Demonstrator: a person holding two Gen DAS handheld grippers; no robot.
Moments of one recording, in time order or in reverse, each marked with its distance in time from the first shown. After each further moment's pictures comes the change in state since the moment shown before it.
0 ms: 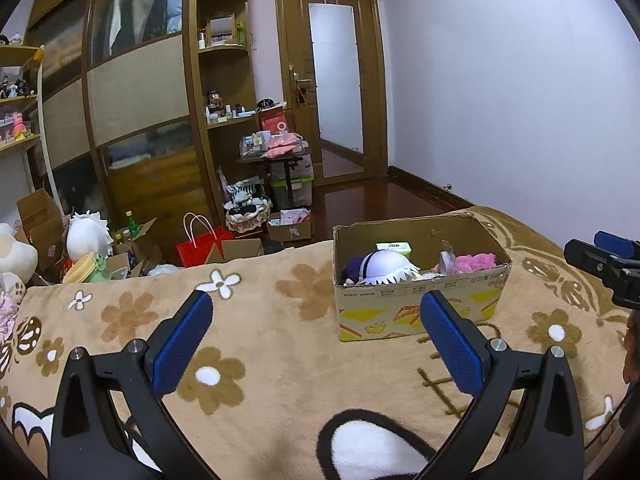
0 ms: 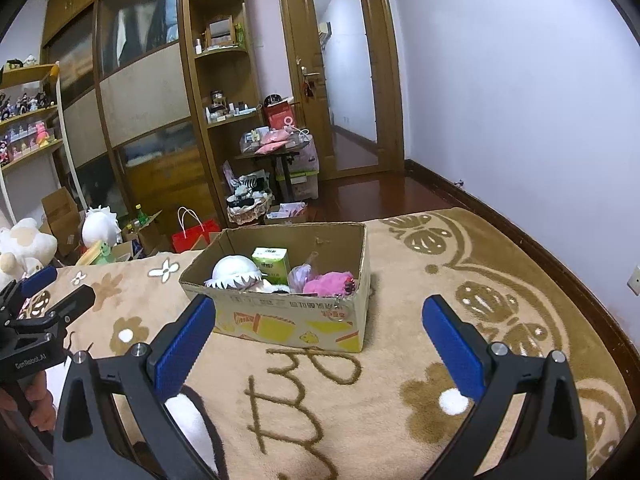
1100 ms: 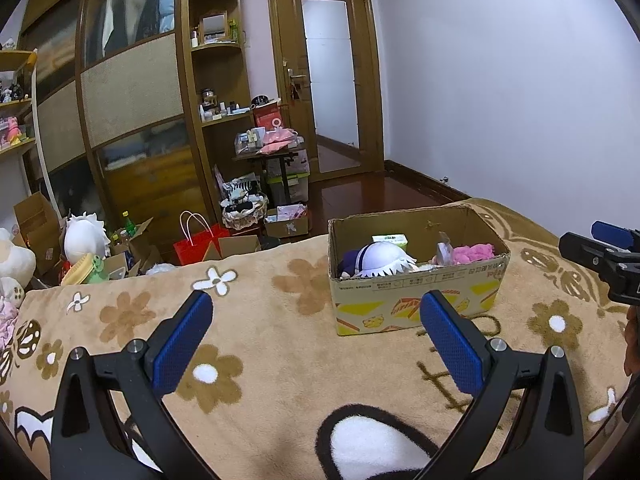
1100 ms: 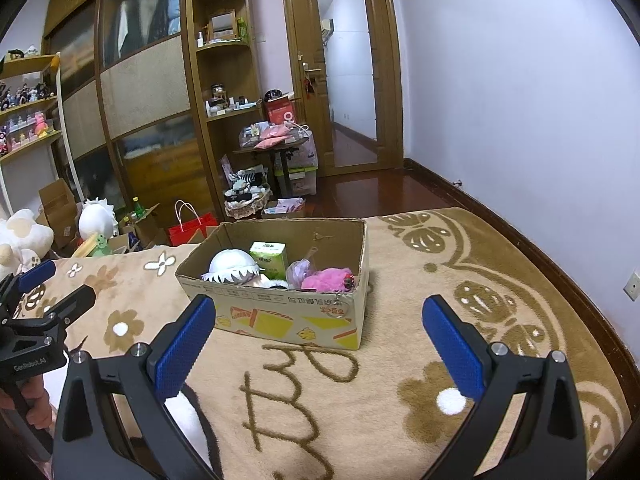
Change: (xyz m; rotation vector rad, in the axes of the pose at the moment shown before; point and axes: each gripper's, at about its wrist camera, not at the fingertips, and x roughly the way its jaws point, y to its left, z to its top) left arm 0.004 -0.003 -0.007 0.016 0.020 -0.015; right arm 0.008 0.000 -0.008 -0.010 0.008 -0.004
